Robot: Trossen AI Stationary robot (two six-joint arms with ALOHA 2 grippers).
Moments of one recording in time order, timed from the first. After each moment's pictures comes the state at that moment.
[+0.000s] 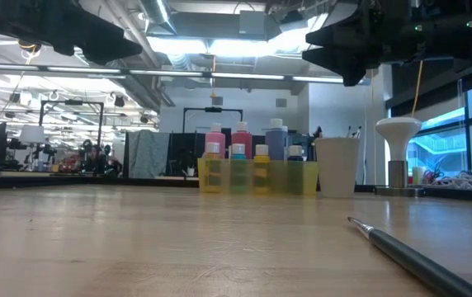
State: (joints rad) left arm -0.25 0.64 0.28 0.21 -0.32 0.09; right arm 0.15 1.19 0.36 0.81 0.25 0.05
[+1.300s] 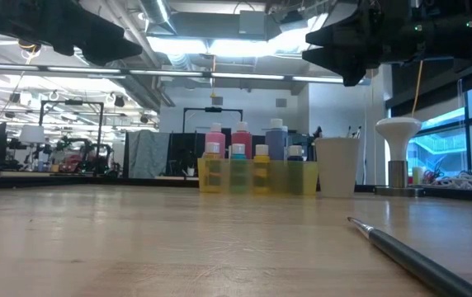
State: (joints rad) left arm -0.25 0.64 0.28 0.21 -0.32 0.07; right arm 0.15 1.19 0.36 0.81 0.25 0.05
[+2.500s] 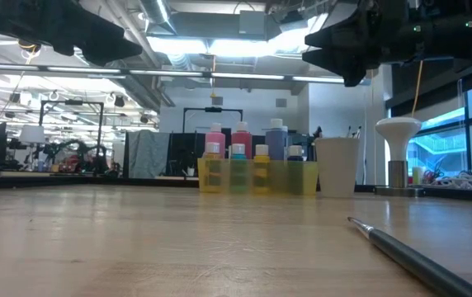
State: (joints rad) left arm -0.25 0.64 0.28 0.21 -0.32 0.07; right arm 0.15 1.19 0.36 0.81 0.27 0.05
